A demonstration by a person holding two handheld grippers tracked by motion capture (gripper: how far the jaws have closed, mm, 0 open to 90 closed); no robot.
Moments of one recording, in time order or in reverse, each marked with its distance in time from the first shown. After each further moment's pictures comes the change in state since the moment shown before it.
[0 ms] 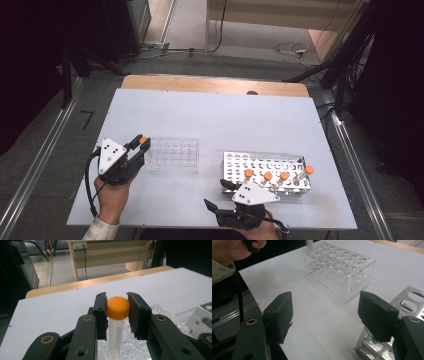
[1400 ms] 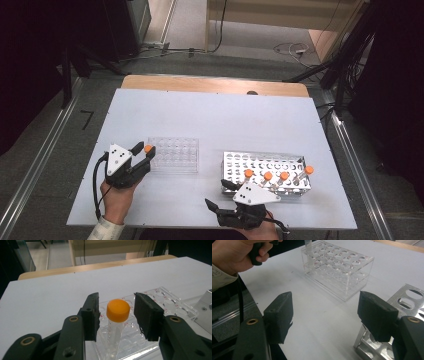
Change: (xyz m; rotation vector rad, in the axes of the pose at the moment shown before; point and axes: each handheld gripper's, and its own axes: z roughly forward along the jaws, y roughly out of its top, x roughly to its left) left arm 0.001 -0.022 0.008 0.042 0.002 -0.053; right arm -0.001 -0.002 0.000 0.003 -0.006 0.004
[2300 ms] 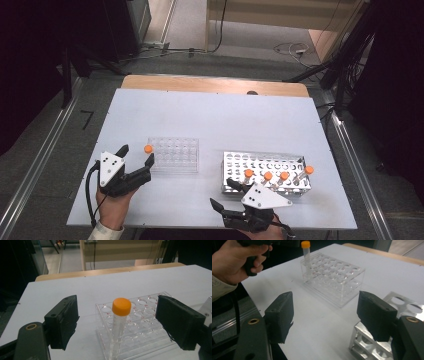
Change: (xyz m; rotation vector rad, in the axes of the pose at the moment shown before) left arm -0.004 -0.004 -0.021 -0.038 0.074 -0.026; right arm -0.001 0.005 -0.023 -0.074 -0.026 0.010
